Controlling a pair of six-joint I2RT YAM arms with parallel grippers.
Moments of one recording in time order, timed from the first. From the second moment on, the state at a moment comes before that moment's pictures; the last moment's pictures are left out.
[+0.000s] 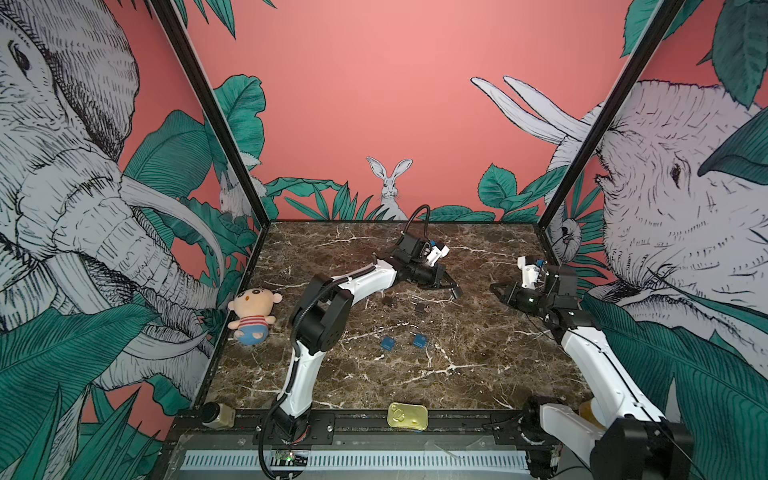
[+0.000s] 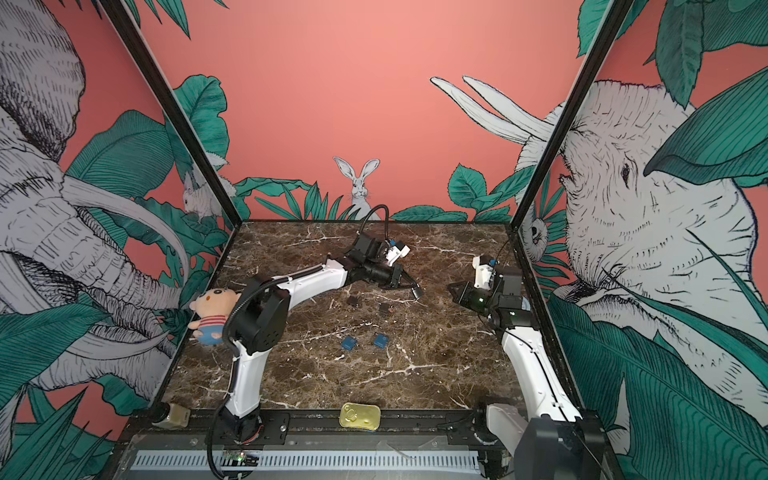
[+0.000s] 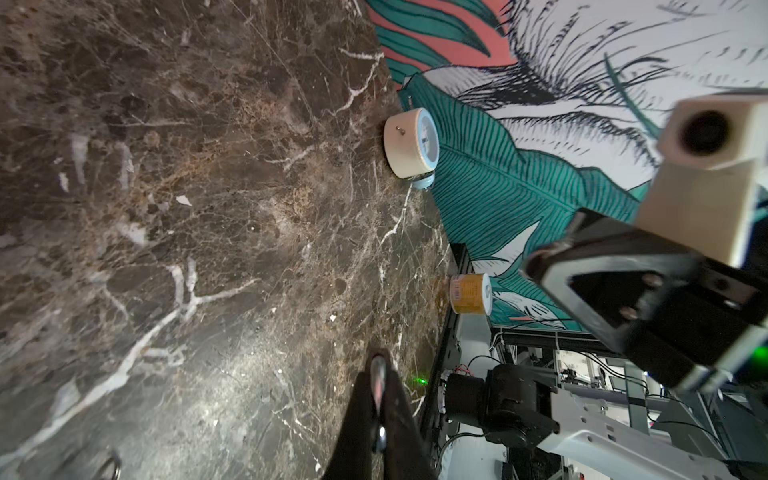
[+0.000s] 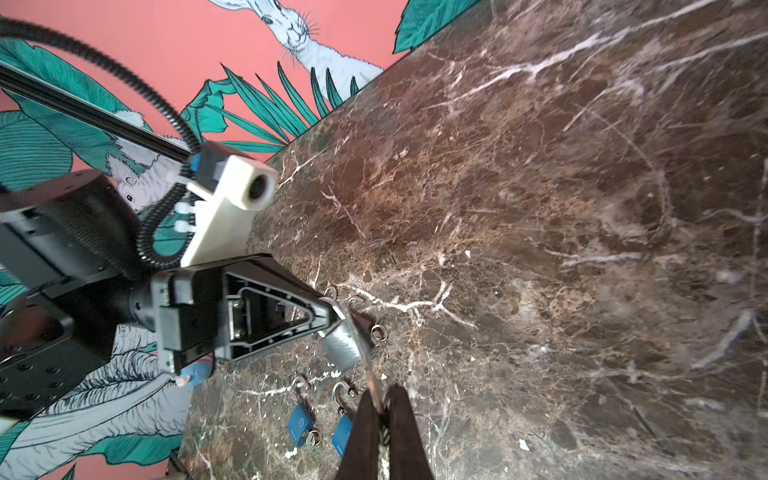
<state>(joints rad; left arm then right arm) -0.73 2.15 1.69 -0.25 0.84 -0.57 -0.05 1.04 0.74 -0.34 -0.61 0.43</state>
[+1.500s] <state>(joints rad) -0.77 2.60 2.22 -0.66 0.78 -0.53 -0.01 1.08 0.67 -0.32 -0.58 0.42</state>
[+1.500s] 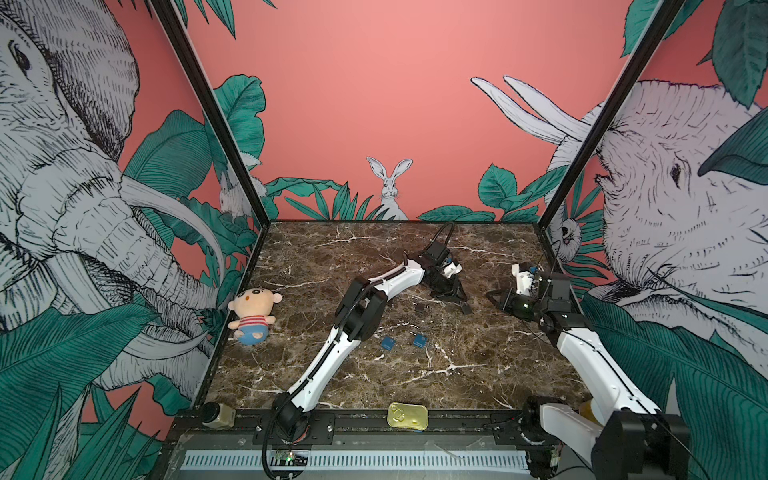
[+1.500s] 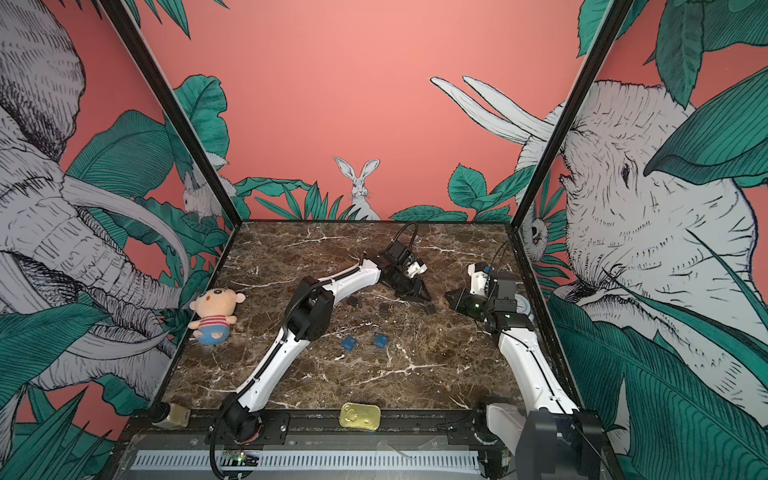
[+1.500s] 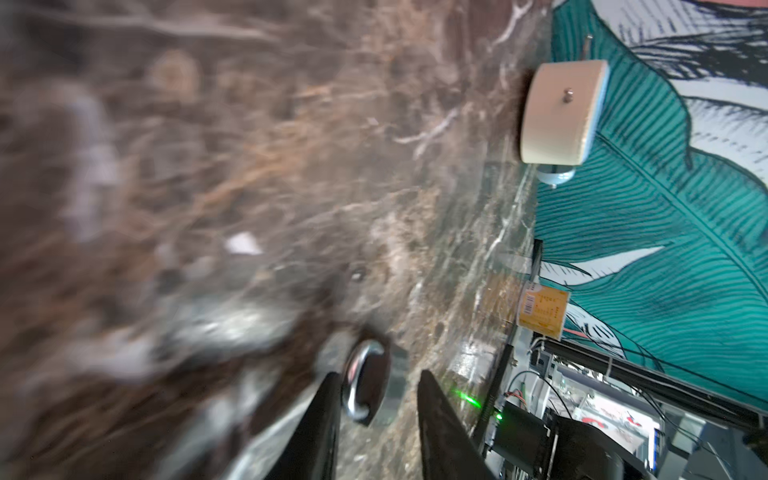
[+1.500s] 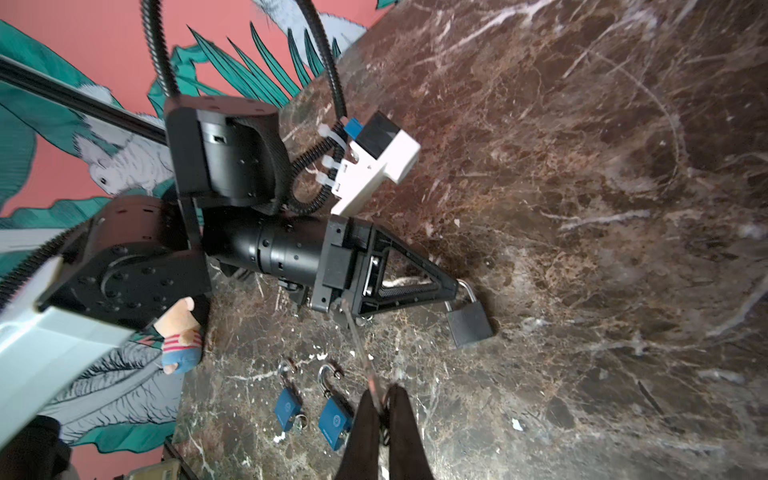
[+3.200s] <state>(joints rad) -0.53 1.96 1.43 -0.02 0.78 -0.69 0.16 1.59 0.80 -0.26 -0.26 0.37</state>
